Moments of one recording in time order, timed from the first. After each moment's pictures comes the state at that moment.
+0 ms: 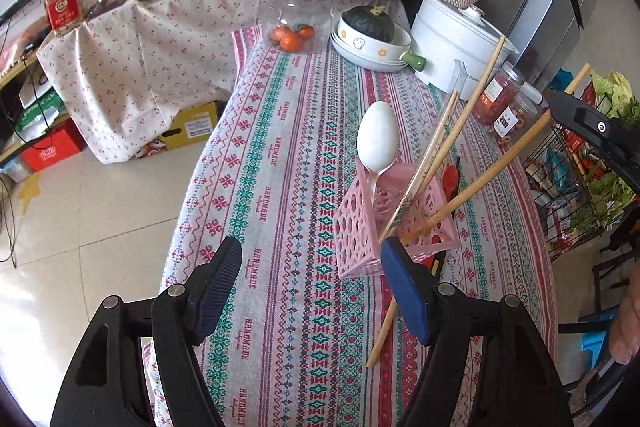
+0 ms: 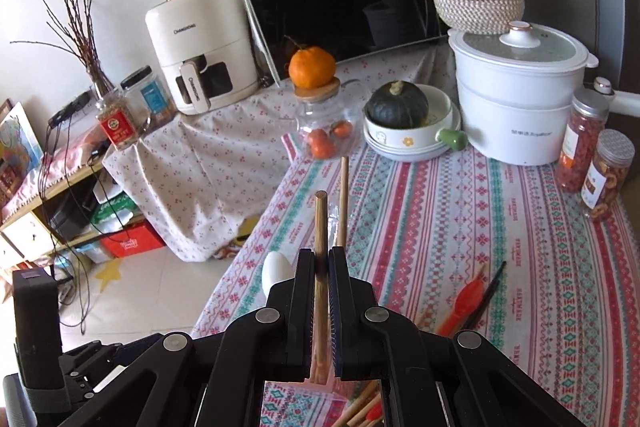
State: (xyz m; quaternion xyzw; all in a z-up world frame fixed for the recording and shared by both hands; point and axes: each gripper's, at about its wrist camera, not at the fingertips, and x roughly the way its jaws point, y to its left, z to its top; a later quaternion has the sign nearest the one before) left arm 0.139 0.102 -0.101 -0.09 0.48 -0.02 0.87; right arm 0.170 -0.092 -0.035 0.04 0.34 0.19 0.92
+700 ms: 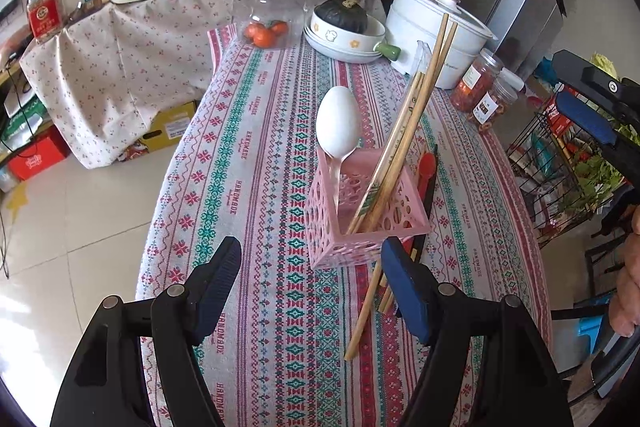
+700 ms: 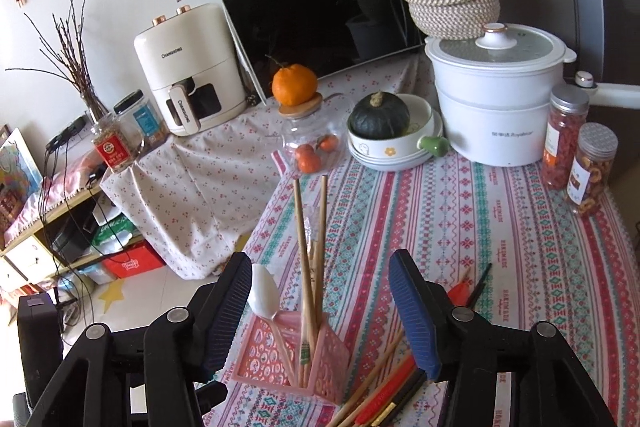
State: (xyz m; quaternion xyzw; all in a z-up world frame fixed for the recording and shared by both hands) left arm 0.134 0.078 -0.102 -0.08 0.48 -0.05 0.87; right arm 0.165 -0.137 -0.027 0.10 0.32 0.18 0.92
